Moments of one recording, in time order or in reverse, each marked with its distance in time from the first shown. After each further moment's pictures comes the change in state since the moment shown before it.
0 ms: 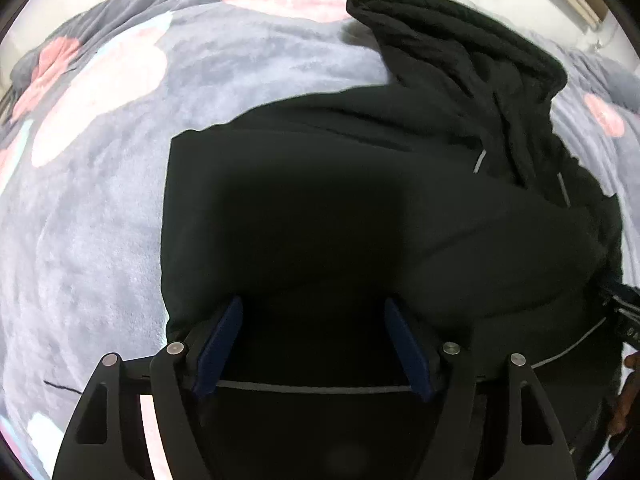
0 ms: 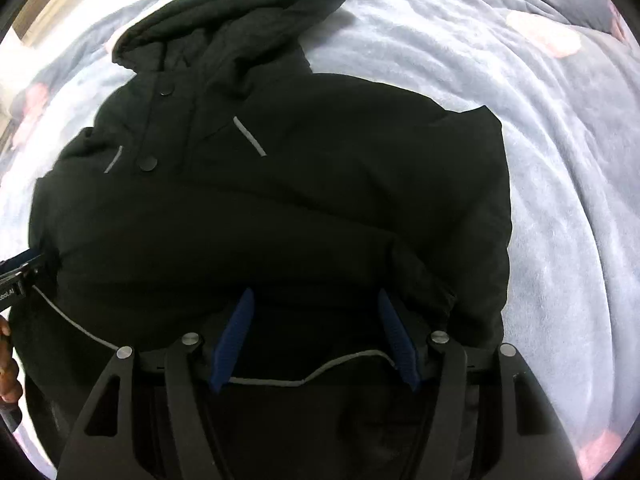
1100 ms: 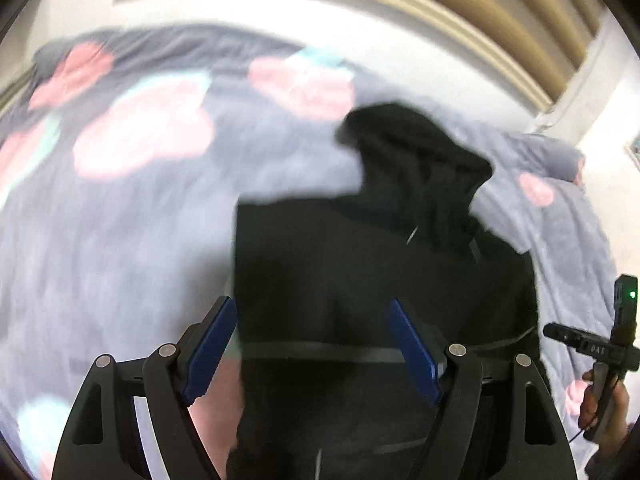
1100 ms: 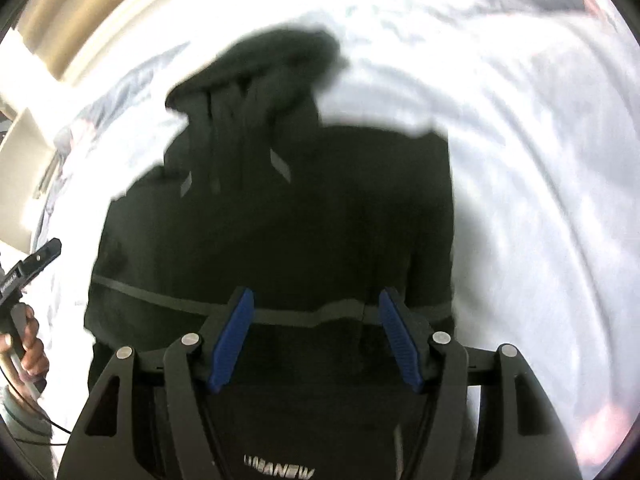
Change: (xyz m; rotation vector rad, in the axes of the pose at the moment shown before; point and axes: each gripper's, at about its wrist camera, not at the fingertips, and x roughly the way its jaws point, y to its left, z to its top) left arm -0.120 0.064 -0.017 -0.075 -0.253 -0.217; right arm -0.084 -0.034 -0.018 0.049 -0.095 0.162
